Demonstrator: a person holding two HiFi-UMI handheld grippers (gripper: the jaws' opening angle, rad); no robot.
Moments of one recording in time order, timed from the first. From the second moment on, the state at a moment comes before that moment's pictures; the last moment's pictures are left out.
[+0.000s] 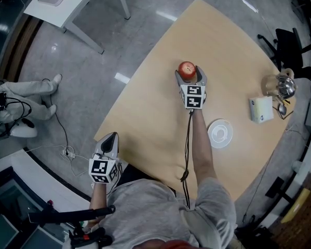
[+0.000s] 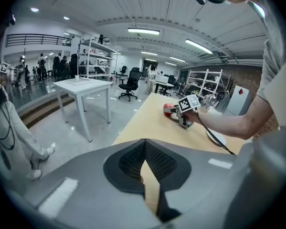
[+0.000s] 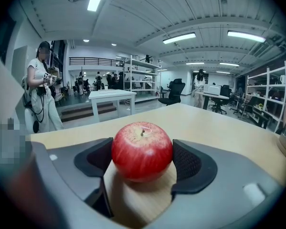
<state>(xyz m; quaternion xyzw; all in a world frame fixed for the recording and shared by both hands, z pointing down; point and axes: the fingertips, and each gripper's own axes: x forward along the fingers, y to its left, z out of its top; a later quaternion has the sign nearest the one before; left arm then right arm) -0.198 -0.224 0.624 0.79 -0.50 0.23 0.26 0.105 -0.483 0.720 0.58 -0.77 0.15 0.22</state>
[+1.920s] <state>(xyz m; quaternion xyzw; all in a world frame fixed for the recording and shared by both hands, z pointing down) -0.174 -0.218 0.594 0.84 -0.45 0.19 0.22 0.127 -0.390 0.604 0.62 -0.76 0.12 0.18</state>
